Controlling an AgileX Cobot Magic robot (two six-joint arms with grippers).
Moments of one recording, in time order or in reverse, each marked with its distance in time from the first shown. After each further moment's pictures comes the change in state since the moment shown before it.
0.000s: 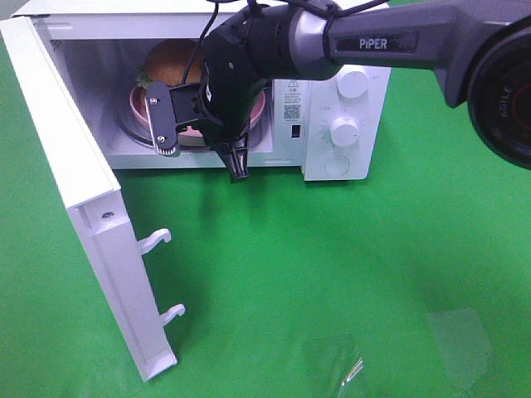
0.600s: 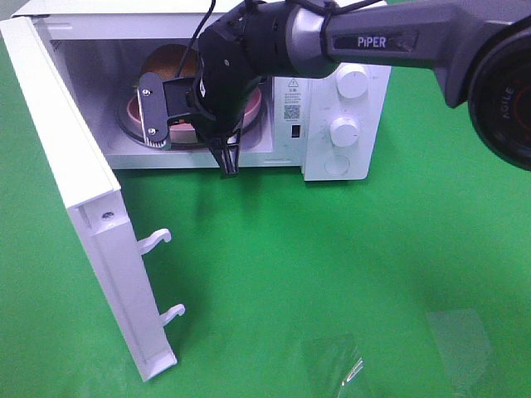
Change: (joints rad) left arm 0.000 0.000 0.000 0.000 0.000 0.000; right arm 0.008 -0.001 -0.009 -0.001 -0.028 0.052
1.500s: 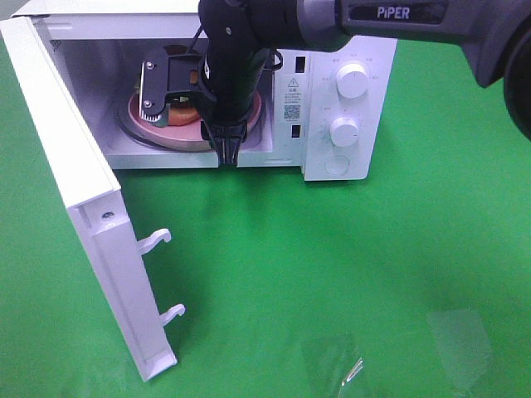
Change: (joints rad) left arm 0.000 0.000 0.000 0.000 0.000 0.000; right arm 0.005 -0.062 -0.005 0.017 0.155 0.160
